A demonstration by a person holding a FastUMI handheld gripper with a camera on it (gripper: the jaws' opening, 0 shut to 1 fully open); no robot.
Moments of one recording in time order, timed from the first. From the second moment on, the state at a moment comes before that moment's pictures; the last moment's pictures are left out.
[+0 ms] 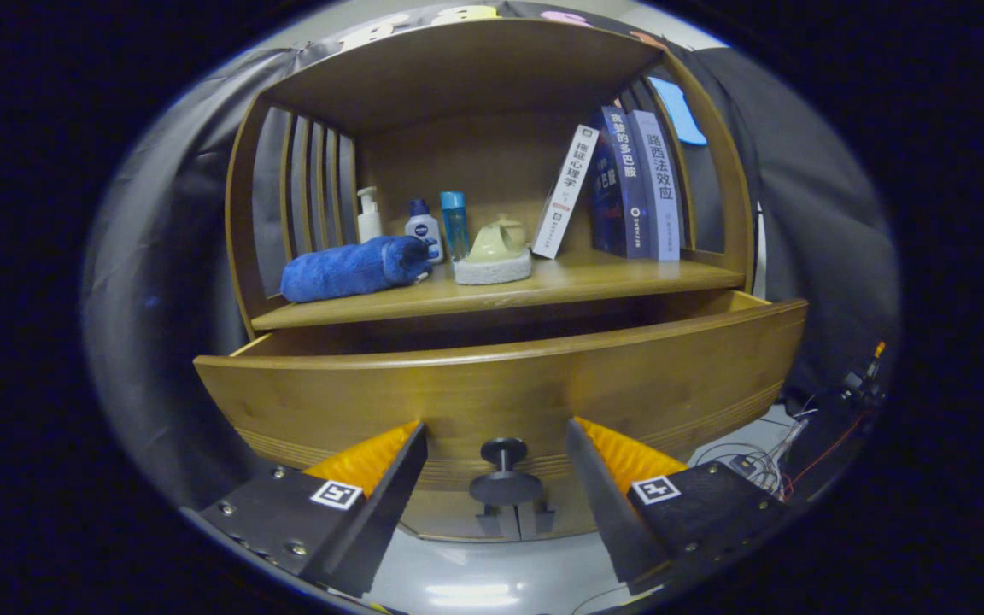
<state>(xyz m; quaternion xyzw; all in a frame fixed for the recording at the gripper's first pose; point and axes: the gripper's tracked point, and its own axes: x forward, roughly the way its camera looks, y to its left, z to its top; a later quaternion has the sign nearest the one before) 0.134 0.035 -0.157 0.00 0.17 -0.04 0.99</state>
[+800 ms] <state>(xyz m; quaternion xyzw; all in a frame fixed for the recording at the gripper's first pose) 0.176 0.034 -0.159 0.04 0.16 -0.04 0.99</state>
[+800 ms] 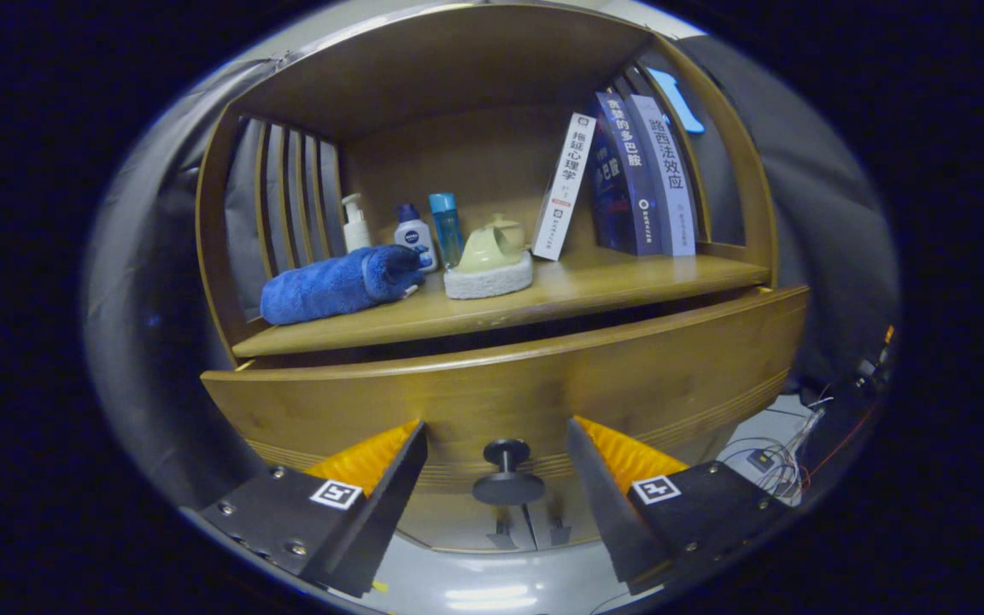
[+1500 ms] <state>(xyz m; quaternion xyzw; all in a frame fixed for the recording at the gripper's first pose) 0.206 0.042 -0.162 -0.01 0.15 -0.05 0.99</state>
